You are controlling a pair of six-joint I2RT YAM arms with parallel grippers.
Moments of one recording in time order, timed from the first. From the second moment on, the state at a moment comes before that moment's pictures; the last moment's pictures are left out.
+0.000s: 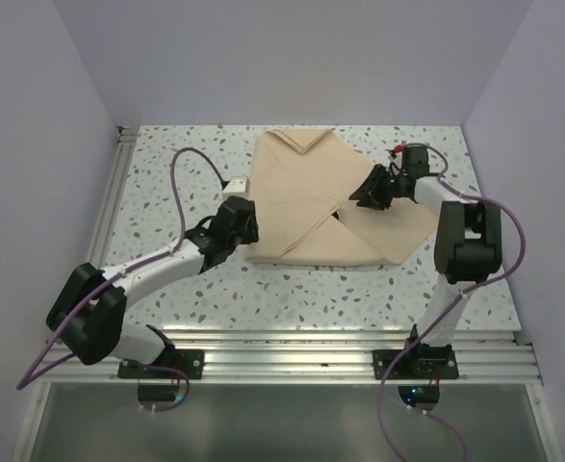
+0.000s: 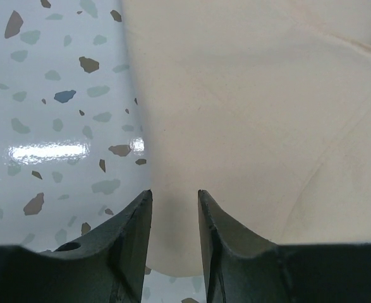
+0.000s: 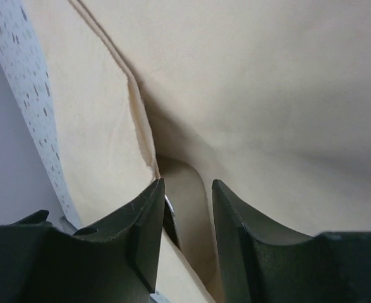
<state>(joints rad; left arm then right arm) -0.67 1.40 0.83 -0.09 -0.35 -0.54 0.02 1.96 1.32 -0.31 -0.59 0.56</state>
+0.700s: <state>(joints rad) -0.60 1.37 0.79 -0.02 -0.33 -0.46 -0.30 1.74 1.16 -0.28 -0.04 0.45</state>
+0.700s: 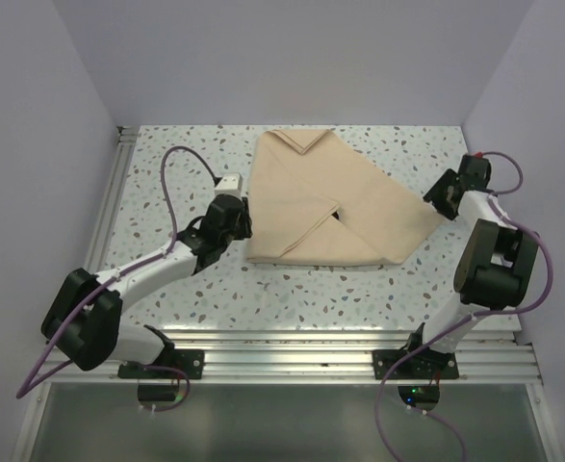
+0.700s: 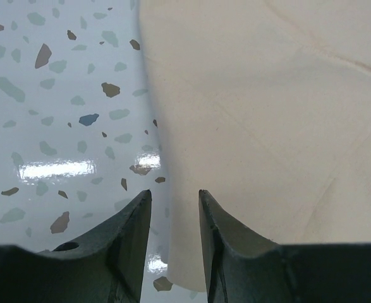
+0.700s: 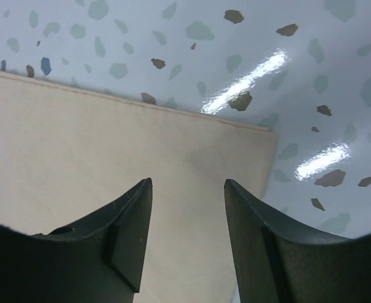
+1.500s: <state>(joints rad) -0.59 1.37 0.76 0.04 -0.24 -0.44 -0.30 1.94 1.26 -0.31 0.16 0.39</state>
